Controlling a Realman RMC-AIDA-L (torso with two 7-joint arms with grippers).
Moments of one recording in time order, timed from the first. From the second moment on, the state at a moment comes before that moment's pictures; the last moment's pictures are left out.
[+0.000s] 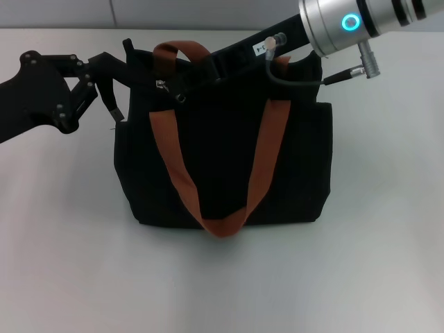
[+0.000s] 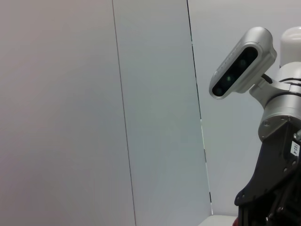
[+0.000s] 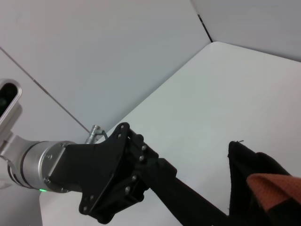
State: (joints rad) left arm -0.45 -2.02 0.48 0.56 1.75 1.73 -0.93; right arm 0.95 2.08 -1.21 -0.92 -2.00 -1.41 2.46
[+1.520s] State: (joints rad) left arm -0.45 -2.01 0.48 0.56 1.75 1.74 -0.93; right arm 0.95 2.09 -1.27 -0.89 -1.96 -1.36 2.43
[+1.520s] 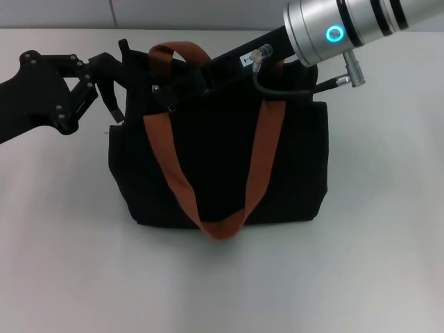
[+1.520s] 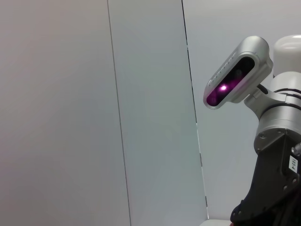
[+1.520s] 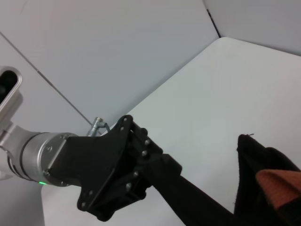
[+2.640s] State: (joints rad) left arm -0.45 -2.01 0.48 0.56 1.75 1.75 -0.93; right arm 0.95 2.08 -1.27 -0.90 -1.96 -1.34 2.43
